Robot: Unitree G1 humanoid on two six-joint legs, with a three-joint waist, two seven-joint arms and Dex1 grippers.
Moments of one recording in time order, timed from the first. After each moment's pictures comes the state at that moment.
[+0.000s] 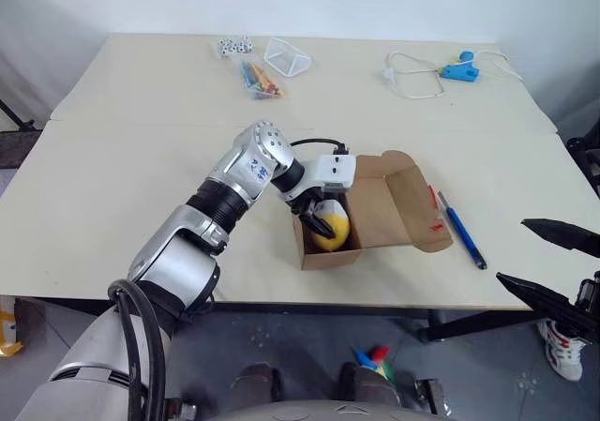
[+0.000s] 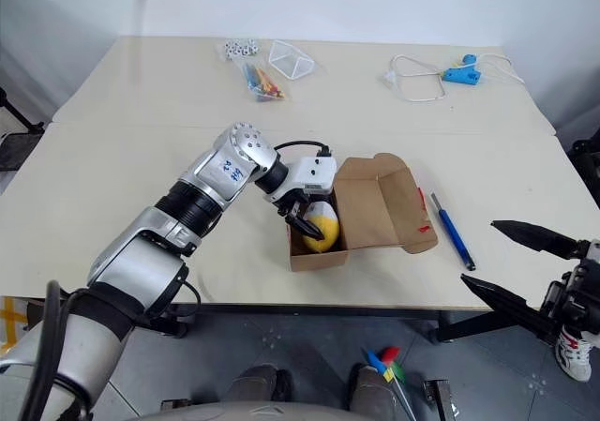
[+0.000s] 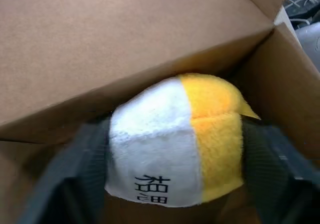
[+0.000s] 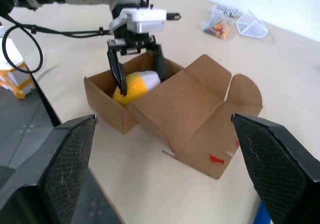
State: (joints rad) left arm -1.25 0.28 -0.53 0.72 0.11 0.27 -1.35; right arm 0.33 -0.78 -0.90 -0.54 0.89 0.46 1.16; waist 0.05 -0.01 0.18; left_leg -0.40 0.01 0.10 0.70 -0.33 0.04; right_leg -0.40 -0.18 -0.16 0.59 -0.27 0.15
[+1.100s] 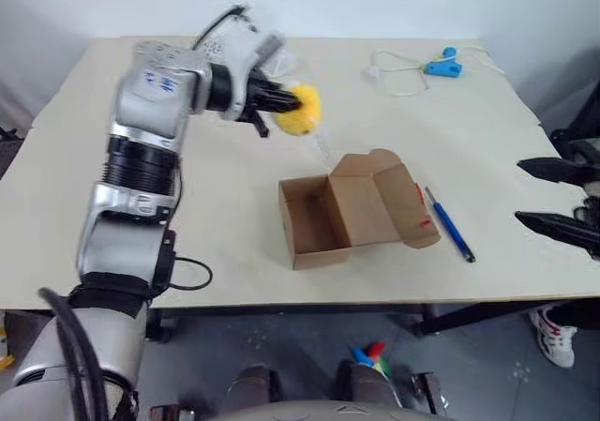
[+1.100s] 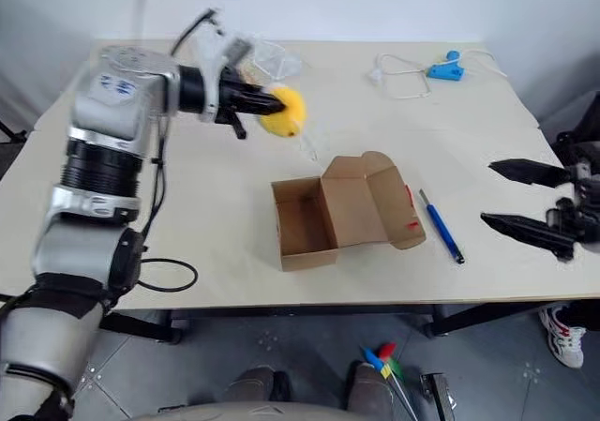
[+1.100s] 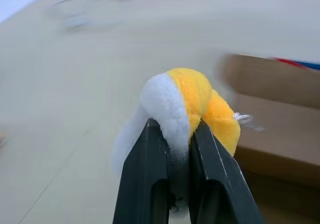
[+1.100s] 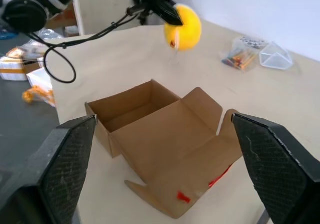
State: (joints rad) left arm -1.32 0.50 -0.06 0.46 0.01 0.84 -0.92; right arm -0.40 -1.02 -0.42 0.25 0.78 0.36 1.53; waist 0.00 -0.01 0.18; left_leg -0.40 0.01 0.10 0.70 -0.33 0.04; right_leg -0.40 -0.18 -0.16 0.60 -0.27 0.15
